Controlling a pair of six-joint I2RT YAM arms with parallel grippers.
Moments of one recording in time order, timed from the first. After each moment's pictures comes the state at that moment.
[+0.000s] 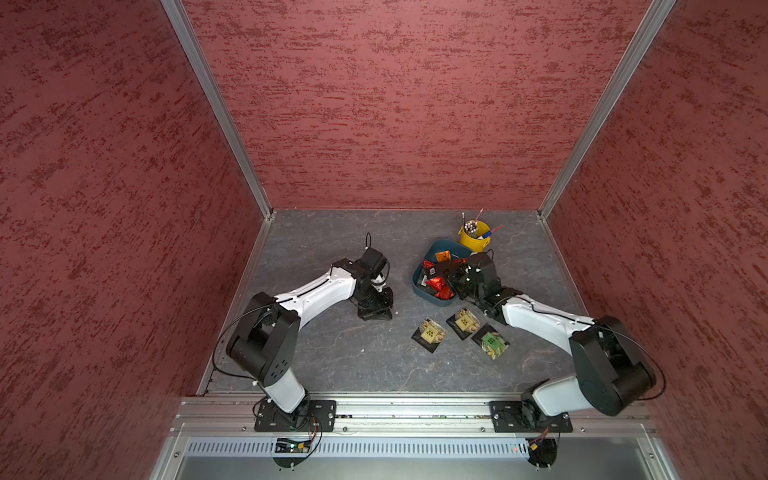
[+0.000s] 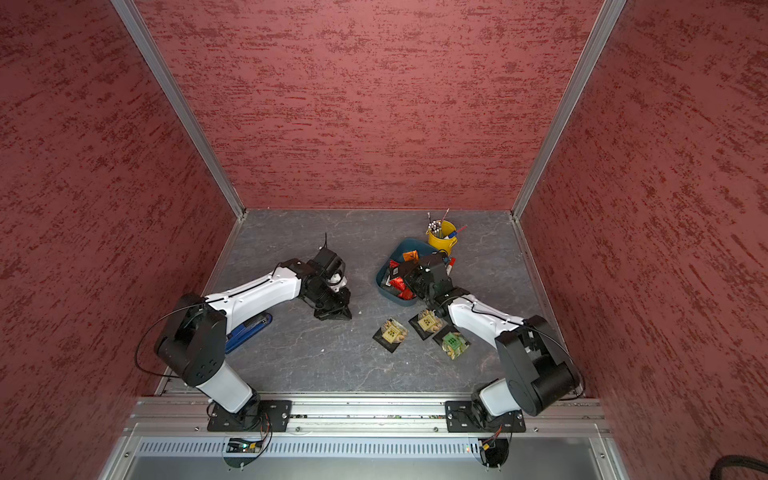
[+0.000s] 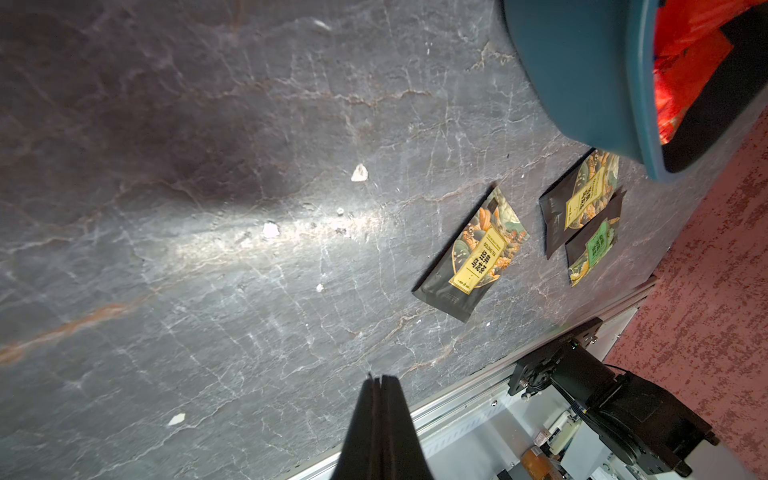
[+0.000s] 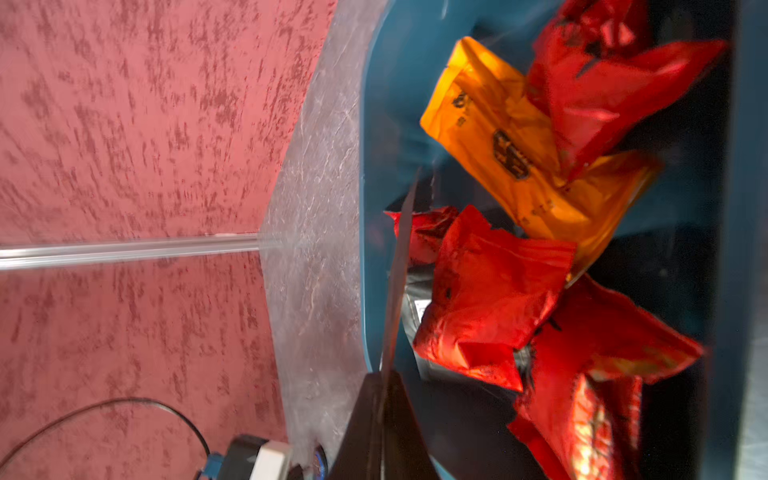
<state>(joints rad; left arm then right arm) -0.56 1.65 1.13 -0.83 0.45 -0.68 0.44 1.48 0.75 0.18 -0.11 1.27</state>
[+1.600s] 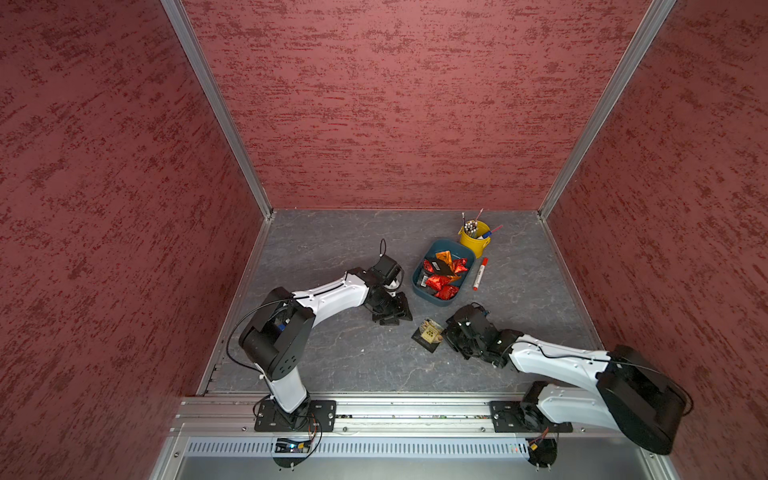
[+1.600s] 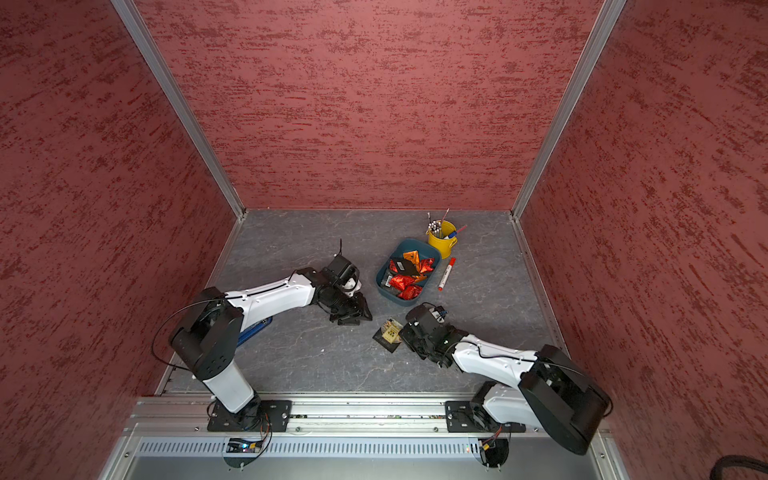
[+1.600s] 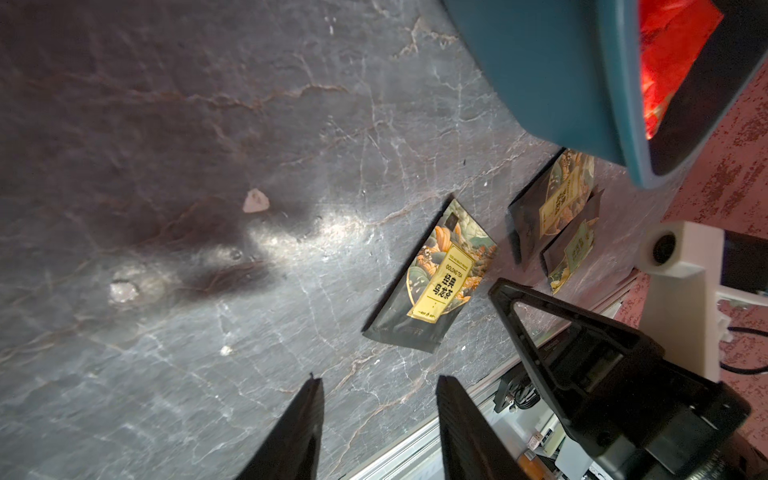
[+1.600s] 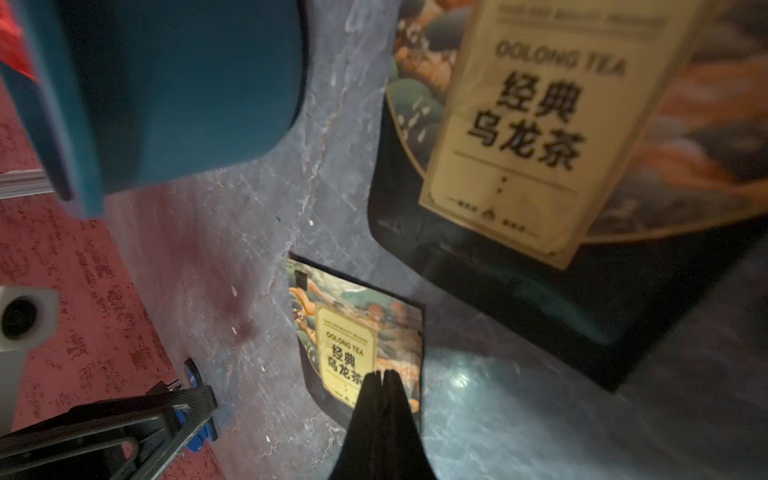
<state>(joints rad) -0.66 1.72 1.10 -0.63 0.47 -0.77 0.78 1.26 0.41 -0.03 -0.01 1.52</state>
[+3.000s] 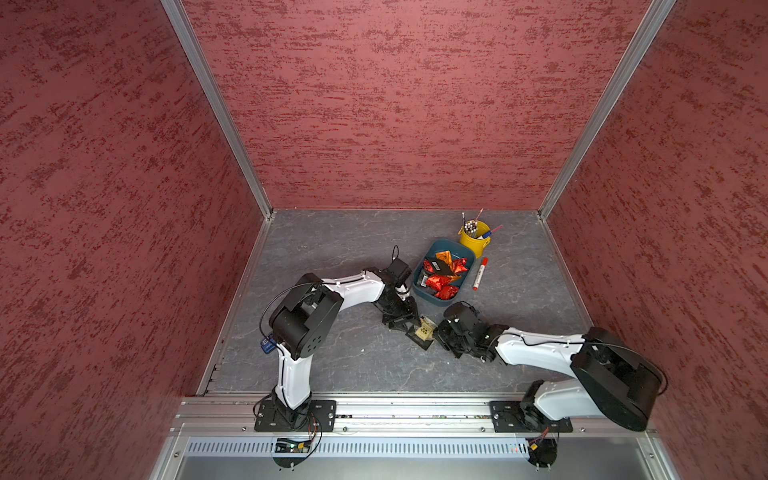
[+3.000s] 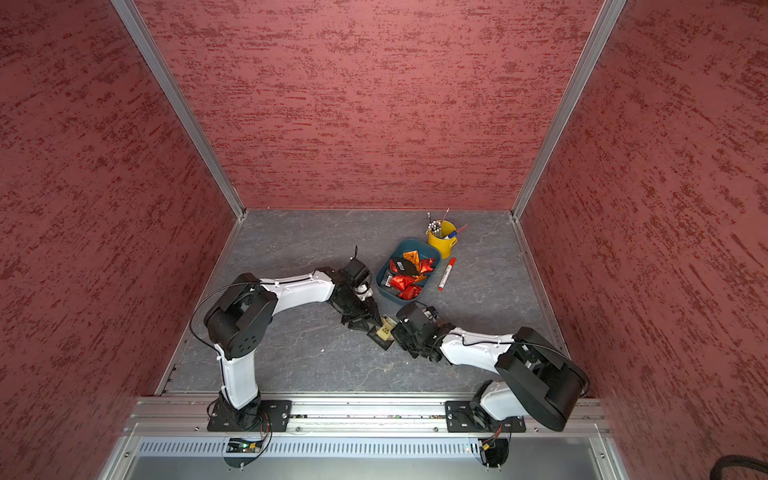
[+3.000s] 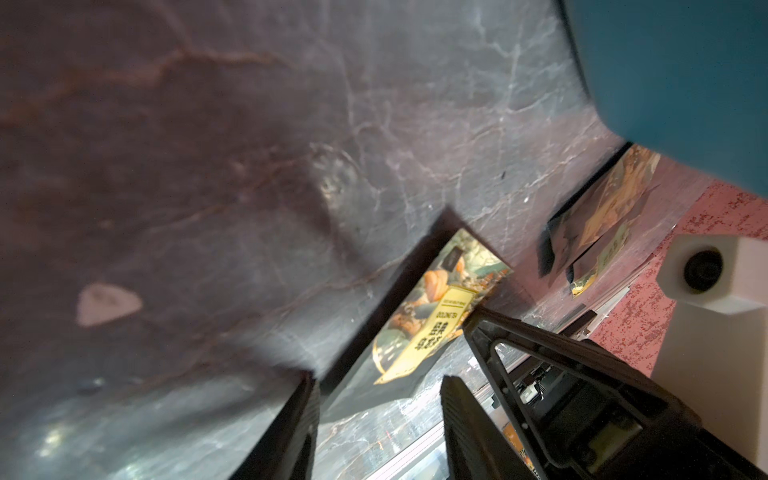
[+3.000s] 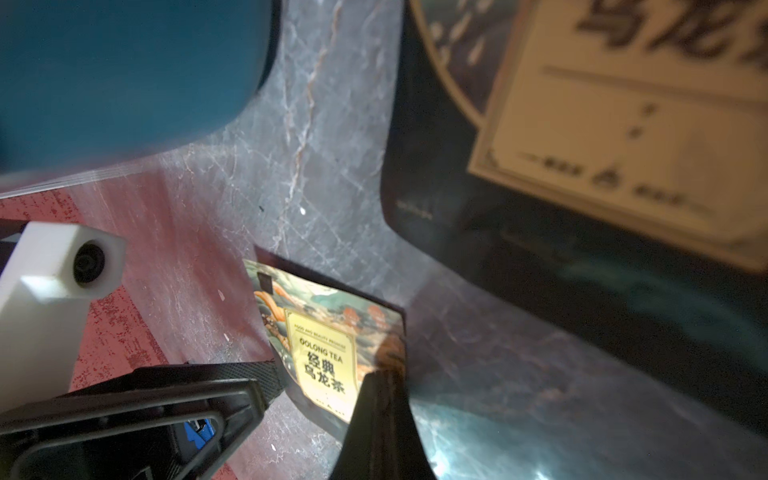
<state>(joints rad) -0.69 1.93 1.20 -0.63 0.57 -0.76 0.80 1.40 0.47 0.02 -0.05 1.59</state>
